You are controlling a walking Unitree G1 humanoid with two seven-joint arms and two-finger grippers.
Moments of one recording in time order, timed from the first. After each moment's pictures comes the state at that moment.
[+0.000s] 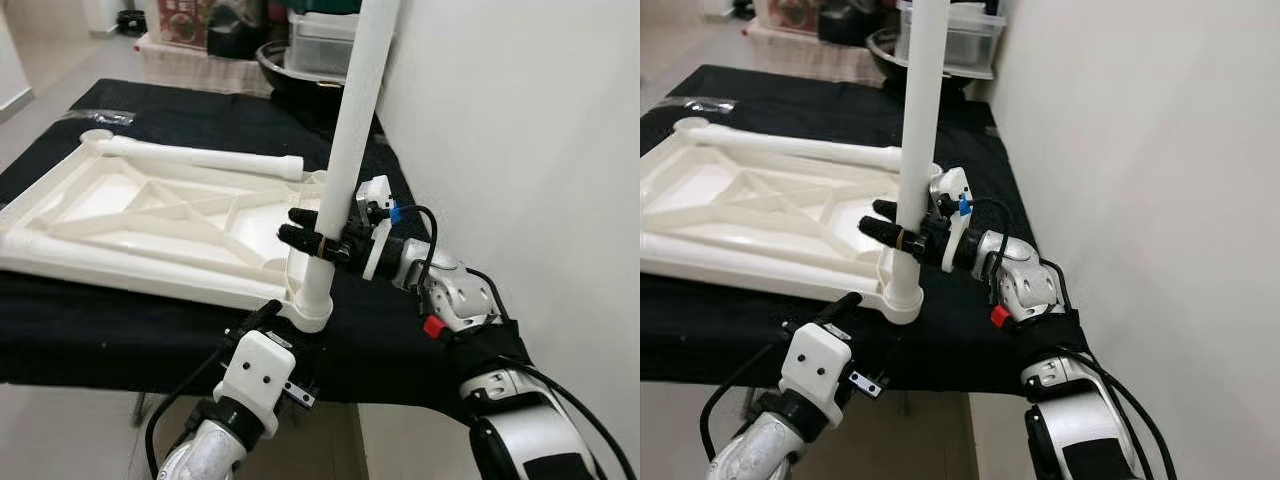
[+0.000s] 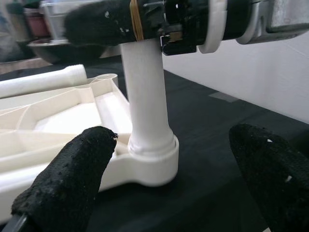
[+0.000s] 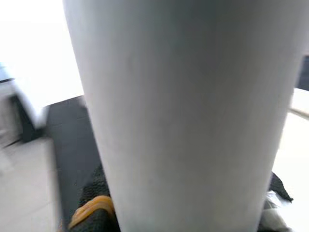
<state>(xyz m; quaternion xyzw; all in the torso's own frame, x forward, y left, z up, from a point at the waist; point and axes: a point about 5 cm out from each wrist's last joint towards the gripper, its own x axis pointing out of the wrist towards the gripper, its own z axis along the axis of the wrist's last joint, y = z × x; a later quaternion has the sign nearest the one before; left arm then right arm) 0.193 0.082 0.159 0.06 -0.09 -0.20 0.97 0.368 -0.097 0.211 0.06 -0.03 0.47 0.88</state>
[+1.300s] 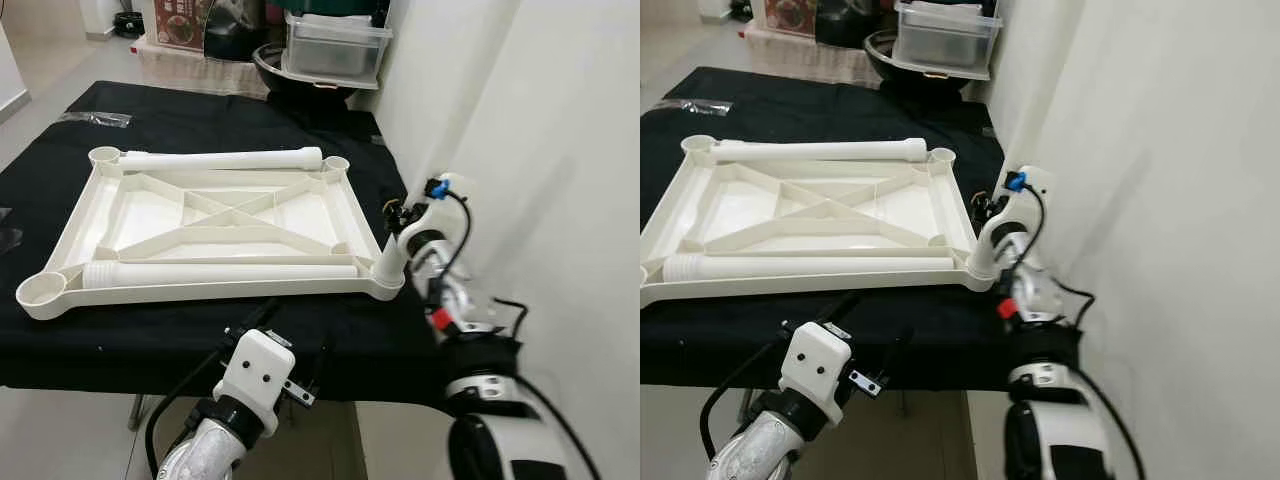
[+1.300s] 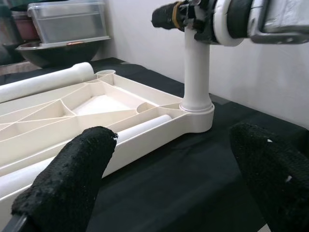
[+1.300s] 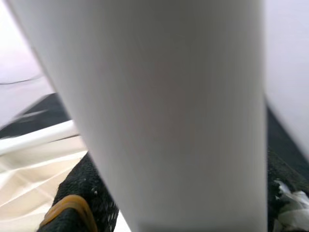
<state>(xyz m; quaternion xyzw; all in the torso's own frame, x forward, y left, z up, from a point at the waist) 0.195 0.082 0.161 0.06 -0.10 -0.21 0.97 0.387 -0.159 0.206 0.17 -0.04 0.13 0.98</state>
